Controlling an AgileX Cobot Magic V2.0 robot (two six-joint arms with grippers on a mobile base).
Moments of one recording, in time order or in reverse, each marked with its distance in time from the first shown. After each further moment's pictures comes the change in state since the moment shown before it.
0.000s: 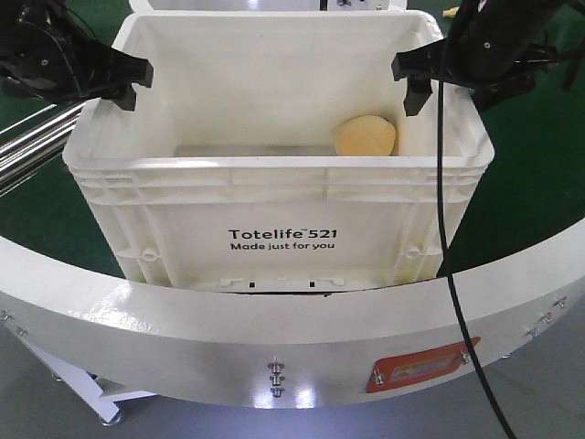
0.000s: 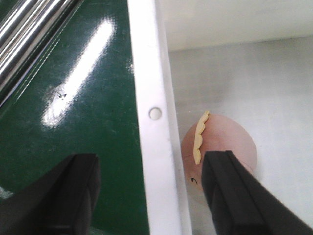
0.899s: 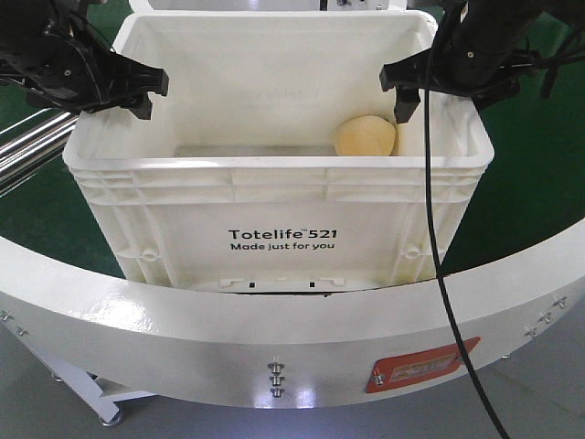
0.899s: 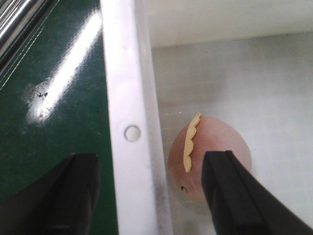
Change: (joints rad) left arm 0.000 0.048 0.000 -0.029 -0.033 0.000; right arm 0.028 0.031 0.000 -0.027 -0.016 -0.006
